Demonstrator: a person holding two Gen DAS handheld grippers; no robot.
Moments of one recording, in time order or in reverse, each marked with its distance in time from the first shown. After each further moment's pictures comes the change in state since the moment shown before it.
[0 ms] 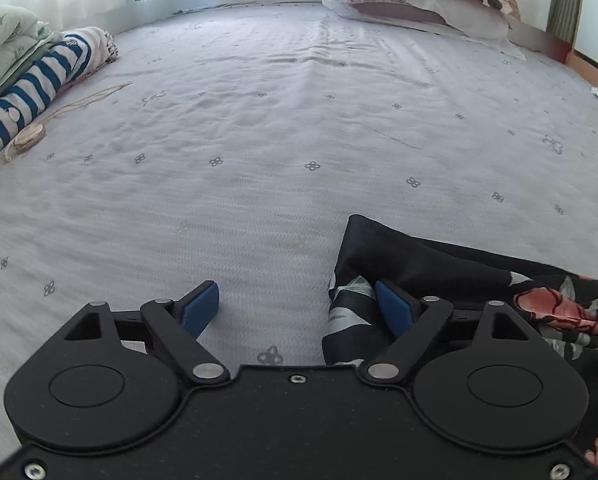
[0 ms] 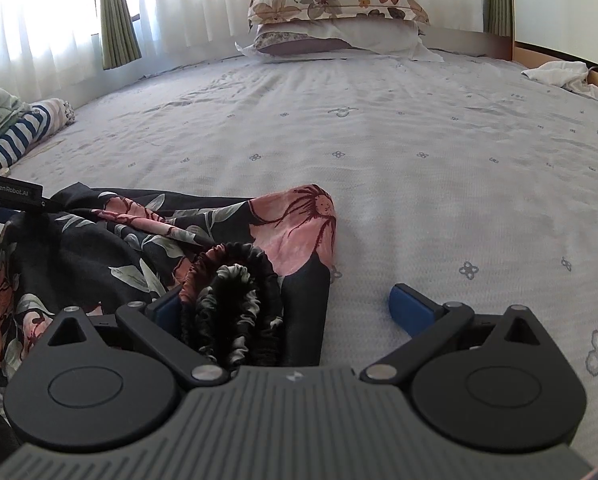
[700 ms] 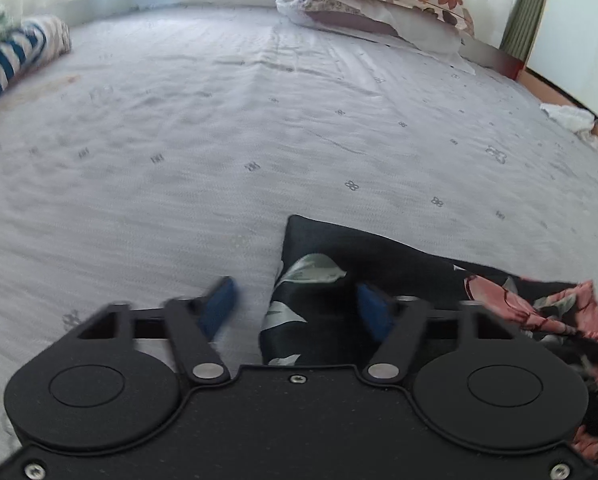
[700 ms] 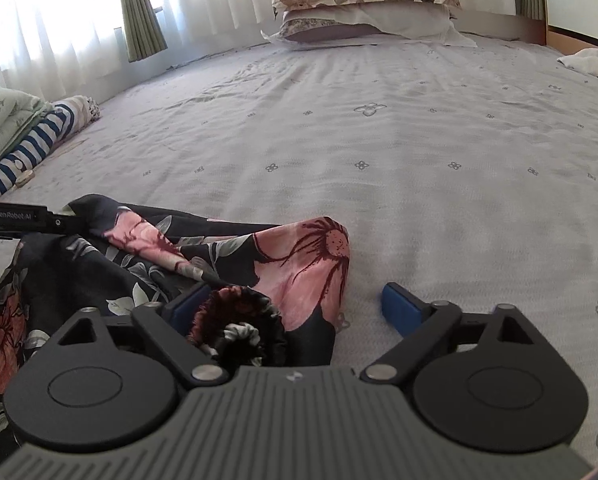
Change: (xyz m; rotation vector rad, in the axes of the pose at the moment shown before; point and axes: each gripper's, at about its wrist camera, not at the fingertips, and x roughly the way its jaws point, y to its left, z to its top) left arm -0.002 -0.003 -0.008 0.016 -0.039 -0.175; right arm 0.020 -0.017 0.031 0.007 0.049 0.134
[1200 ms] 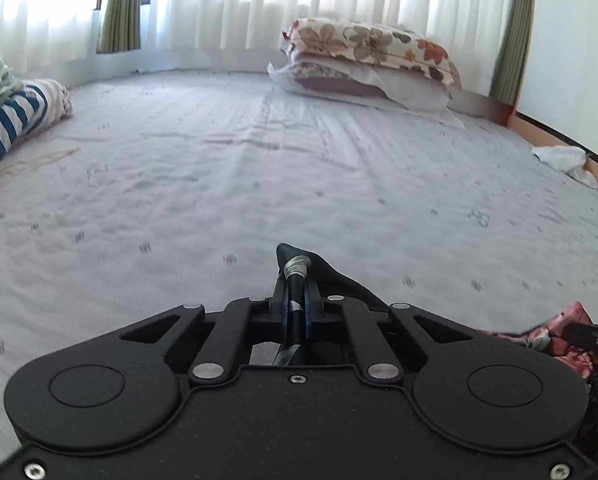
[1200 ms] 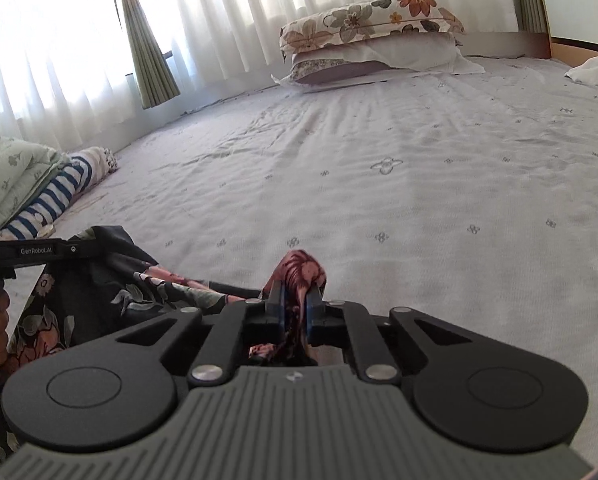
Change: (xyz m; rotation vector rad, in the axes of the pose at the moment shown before) left arm -0.023 -0.029 0.031 -0.003 -0.194 0.004; right arm -0.003 -0.002 0.042 0.057 -0.114 0.060
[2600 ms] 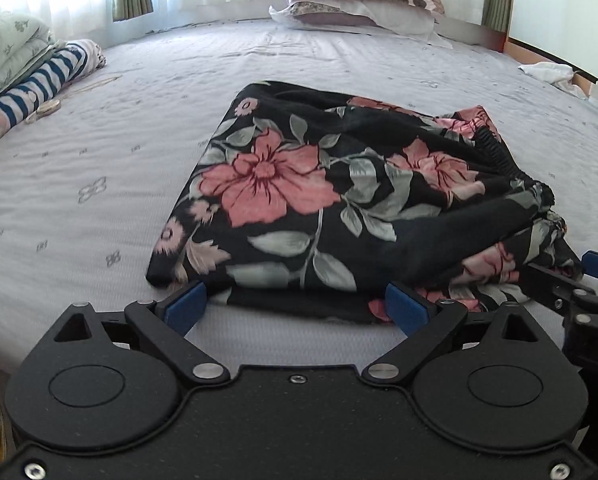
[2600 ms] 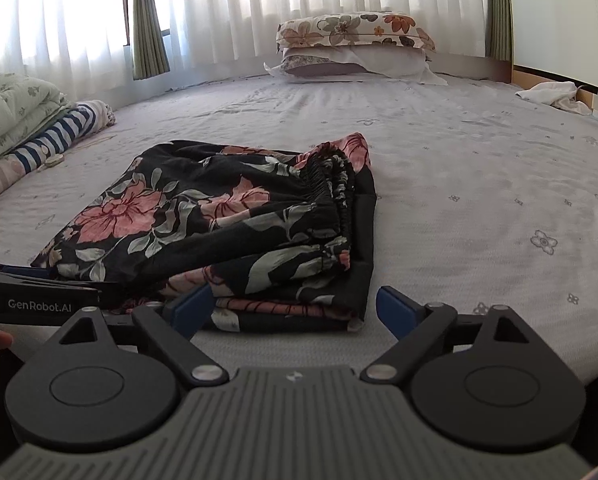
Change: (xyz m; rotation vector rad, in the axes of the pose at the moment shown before) left arm -0.178 -0.048 -0.171 0.074 0.179 0.073; right arm -0.134 0.089 -0.143 -0.114 0.002 -0.174
